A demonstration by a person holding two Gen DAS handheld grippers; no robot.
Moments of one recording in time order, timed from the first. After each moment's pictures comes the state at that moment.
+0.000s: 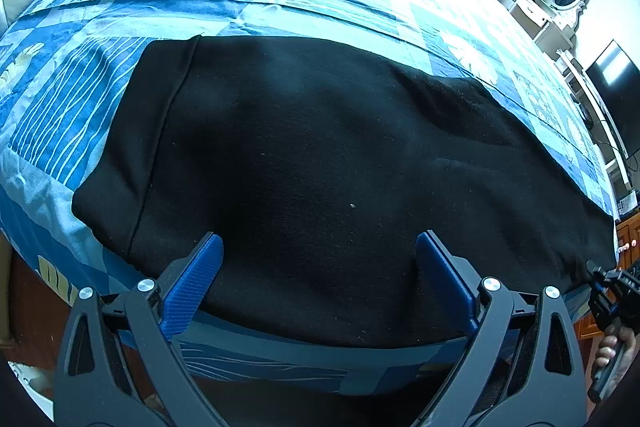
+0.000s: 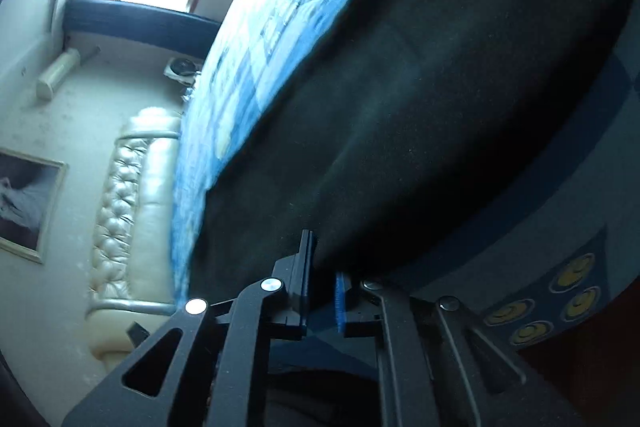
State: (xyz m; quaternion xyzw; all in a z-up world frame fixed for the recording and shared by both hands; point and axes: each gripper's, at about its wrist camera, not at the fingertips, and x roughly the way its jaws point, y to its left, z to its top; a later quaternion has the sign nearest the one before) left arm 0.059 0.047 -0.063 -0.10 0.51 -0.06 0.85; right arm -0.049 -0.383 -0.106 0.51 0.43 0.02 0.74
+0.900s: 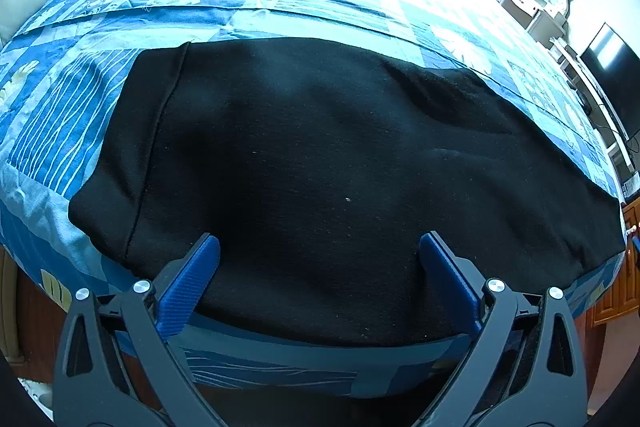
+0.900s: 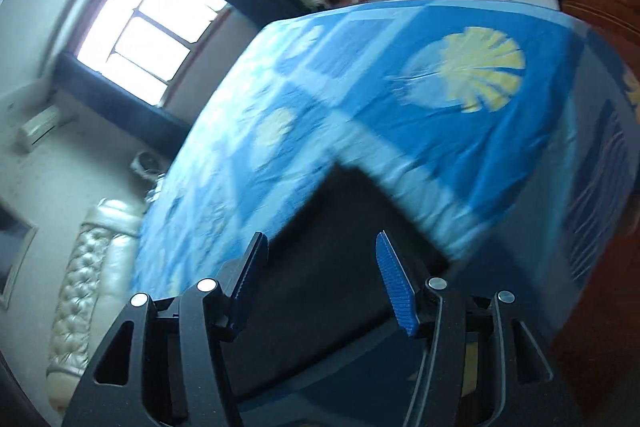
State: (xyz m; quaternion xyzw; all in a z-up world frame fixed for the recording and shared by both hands) left arm 0.055 0.041 -0.066 -0.07 0.50 -0.07 0.86; right arm -0.129 -0.680 -0.054 0.48 0.30 -0.15 0.81
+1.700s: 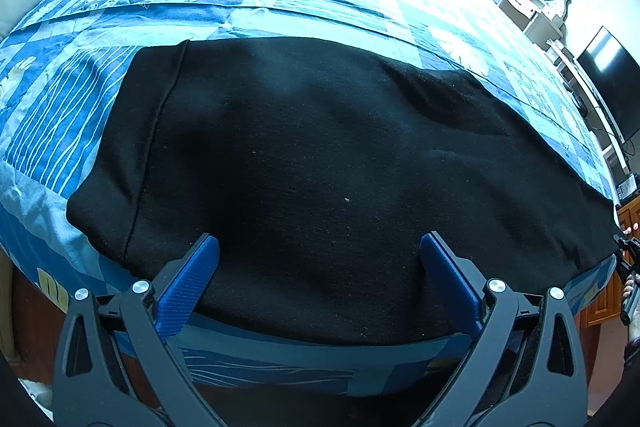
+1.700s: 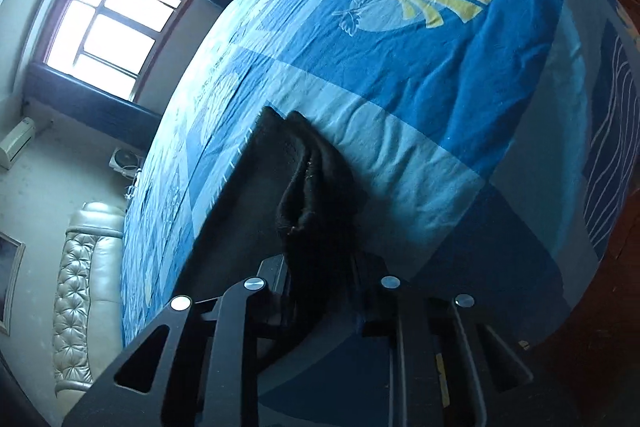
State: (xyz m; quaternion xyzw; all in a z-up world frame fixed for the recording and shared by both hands) left arm 0.056 0.043 -0.065 -0.08 0.50 -0.08 0.86; right arm -0.115 -0.646 -0.095 0.50 0.34 -0.16 0.78
